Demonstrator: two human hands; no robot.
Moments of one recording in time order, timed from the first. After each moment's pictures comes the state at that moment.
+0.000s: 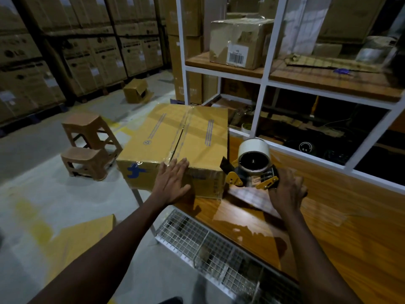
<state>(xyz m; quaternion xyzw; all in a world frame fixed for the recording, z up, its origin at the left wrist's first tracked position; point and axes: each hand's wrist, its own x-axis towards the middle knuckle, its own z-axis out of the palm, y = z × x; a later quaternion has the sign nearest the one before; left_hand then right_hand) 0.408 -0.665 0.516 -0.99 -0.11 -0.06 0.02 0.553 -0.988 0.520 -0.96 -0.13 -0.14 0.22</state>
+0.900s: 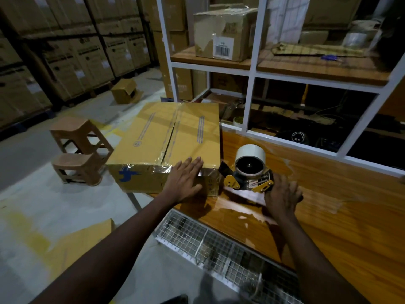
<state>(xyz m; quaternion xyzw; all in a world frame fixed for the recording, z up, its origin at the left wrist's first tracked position) 0.440 -0.705 0.528 -1.00 -0.01 -0.02 0.01 0.546 -0.996 0.483 -0.98 -0.08 -0.09 0.15</state>
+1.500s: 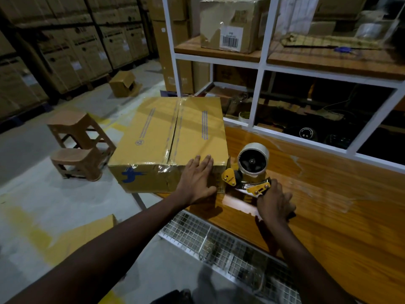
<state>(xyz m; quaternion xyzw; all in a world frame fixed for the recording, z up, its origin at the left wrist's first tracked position) 0.448 -0.713 0.526 -1.00 -0.01 -0.01 -0.02 0.514 -0.944 0.478 -0.98 0.02 0.01 0.21</state>
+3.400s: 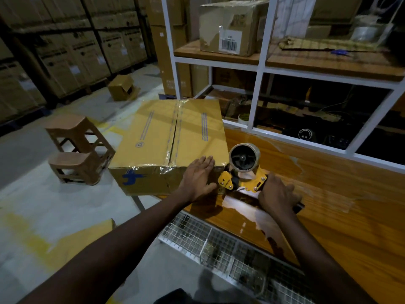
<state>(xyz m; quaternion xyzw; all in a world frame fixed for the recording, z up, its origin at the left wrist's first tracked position) 0.456 -0.705 0.528 -1.00 0.00 -0.03 -0.06 0.512 -0.934 0.536 -0.99 -0.01 0.08 0.12</state>
